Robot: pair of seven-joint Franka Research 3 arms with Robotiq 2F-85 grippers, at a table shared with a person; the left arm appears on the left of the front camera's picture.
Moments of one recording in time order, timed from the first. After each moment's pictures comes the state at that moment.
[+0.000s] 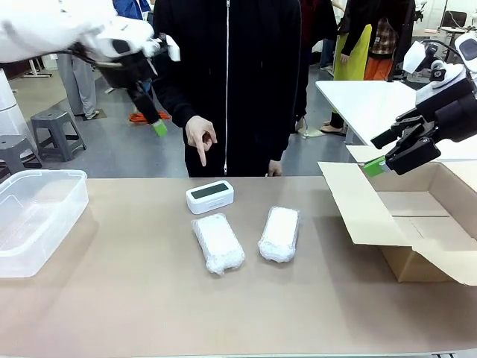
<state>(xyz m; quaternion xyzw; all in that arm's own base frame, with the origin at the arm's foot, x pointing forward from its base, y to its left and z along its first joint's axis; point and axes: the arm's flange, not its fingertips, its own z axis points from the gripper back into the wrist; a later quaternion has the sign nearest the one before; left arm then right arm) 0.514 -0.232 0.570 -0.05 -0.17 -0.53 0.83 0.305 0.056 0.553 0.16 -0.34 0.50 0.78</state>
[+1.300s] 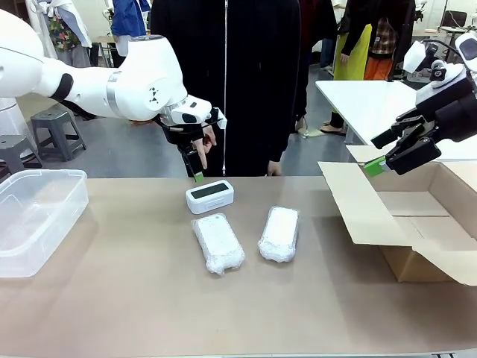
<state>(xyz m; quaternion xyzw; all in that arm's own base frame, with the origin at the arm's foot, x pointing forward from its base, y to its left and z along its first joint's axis) 0.583 -0.298 0.430 -0.03 -0.11 -0.54 0.83 0.305 0.056 0.553 0.16 -0.34 0.50 0.78</state>
